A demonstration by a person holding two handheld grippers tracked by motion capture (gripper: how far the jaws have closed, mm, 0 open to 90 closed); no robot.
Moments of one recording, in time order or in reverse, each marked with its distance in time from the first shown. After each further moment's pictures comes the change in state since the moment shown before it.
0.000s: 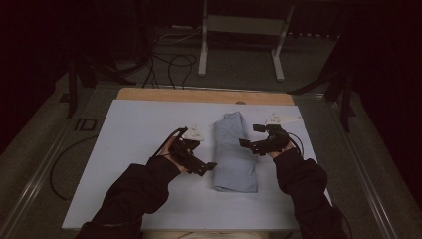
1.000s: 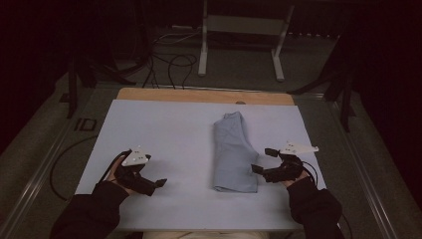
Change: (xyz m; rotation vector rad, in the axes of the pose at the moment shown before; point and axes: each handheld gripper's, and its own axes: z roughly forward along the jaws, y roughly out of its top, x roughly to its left) left arm 0.024 -0.126 -0.073 -0.012 0.147 -0.064; right arm 0.022 -0.069 -0.042 0.000 -0.025 0.009
